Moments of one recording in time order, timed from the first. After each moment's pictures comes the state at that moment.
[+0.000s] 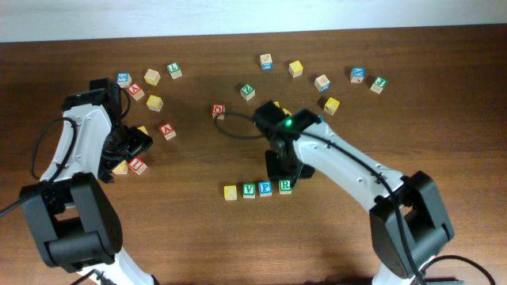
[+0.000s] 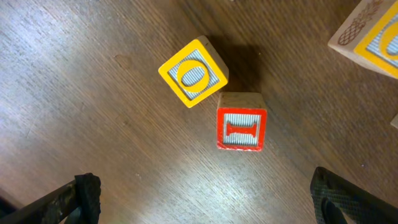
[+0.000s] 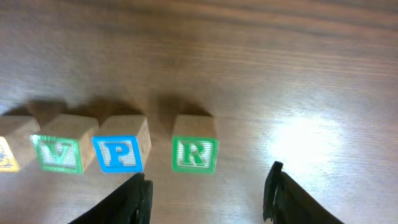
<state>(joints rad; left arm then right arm) 0.17 1.90 1.45 -1.19 -0.15 -0.70 0.59 1.87 1.44 -1.14 0.00 0.54</state>
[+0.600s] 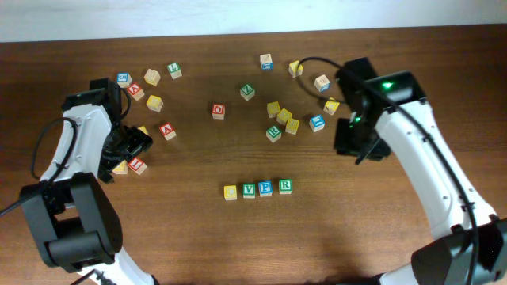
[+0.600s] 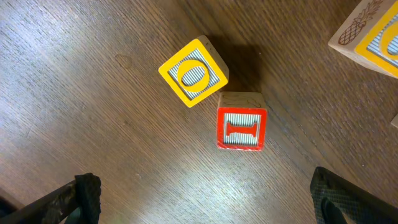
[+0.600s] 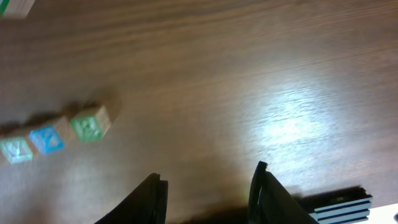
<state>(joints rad) 0.17 1.90 1.45 -1.19 -0.15 -0.70 0.25 1.66 1.59 -1.48 0.09 0.49</state>
